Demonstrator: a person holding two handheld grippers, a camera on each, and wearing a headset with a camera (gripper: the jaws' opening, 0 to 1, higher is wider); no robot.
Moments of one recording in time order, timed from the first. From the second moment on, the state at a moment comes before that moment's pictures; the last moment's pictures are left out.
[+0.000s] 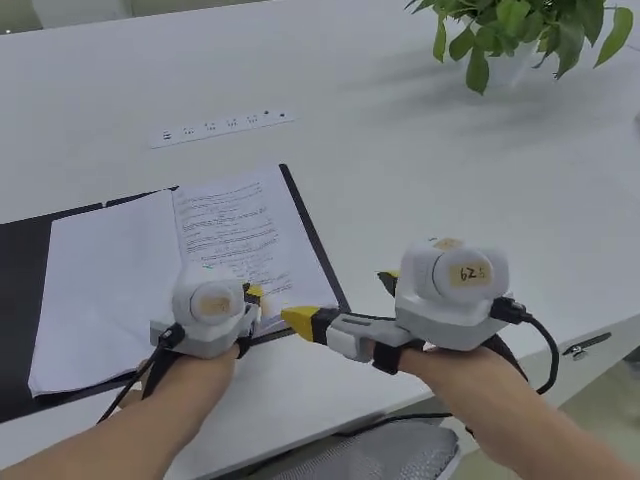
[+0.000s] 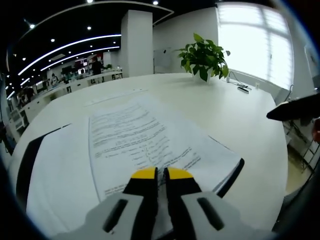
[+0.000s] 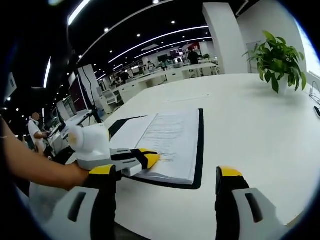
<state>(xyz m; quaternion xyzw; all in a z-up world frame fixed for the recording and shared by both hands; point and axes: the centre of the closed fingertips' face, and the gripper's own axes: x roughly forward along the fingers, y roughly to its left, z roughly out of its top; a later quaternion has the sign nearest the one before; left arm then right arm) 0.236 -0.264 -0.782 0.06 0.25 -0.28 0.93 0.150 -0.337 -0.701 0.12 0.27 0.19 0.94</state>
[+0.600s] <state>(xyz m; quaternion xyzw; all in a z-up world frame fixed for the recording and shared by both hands) 0.236 -0.263 -0.782 0.04 0.25 -0.28 0.93 0.184 -0.325 -0.741 0.15 0.31 0.20 0.92</state>
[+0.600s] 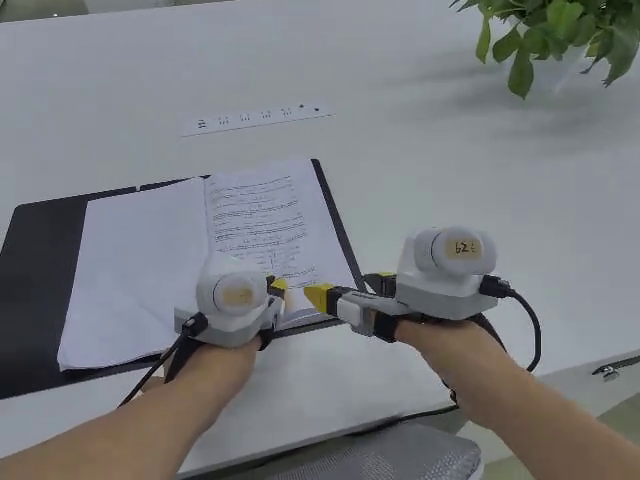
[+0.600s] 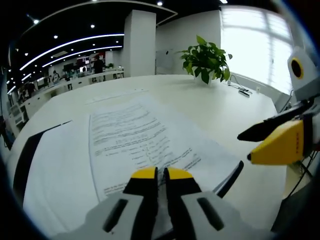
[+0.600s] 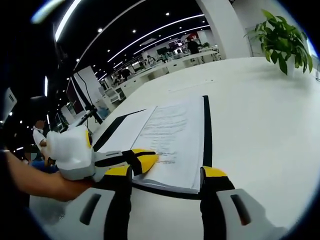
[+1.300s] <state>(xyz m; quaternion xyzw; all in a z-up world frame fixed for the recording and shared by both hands) 0.236 -0.263 -0.782 0.03 0.24 -0.27 0.93 0.179 -0.328 -0.767 0.17 0.34 0.19 0.91</state>
